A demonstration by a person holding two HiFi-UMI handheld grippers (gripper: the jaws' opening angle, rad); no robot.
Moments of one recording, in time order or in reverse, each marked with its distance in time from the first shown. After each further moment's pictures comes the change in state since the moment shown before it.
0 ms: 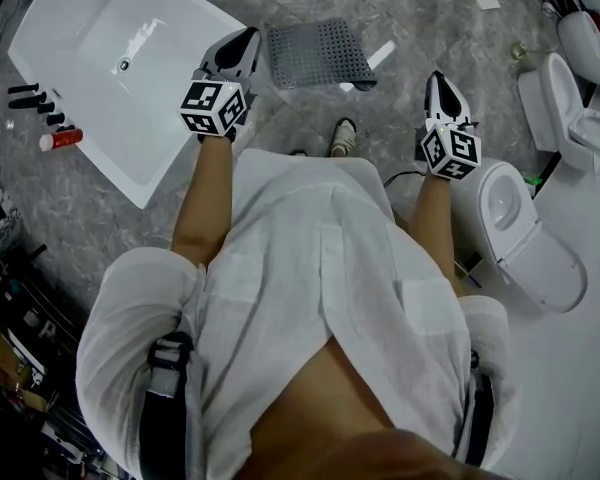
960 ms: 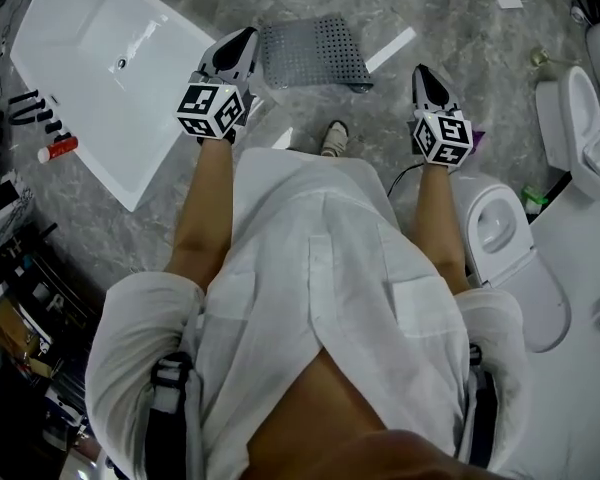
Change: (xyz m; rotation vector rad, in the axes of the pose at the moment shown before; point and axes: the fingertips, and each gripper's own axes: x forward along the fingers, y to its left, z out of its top) left arm 0.167 -0.039 -0.017 -0.024 0.086 0.061; right arm 0.126 -0.135 -0.067 0.044 0.167 0.178
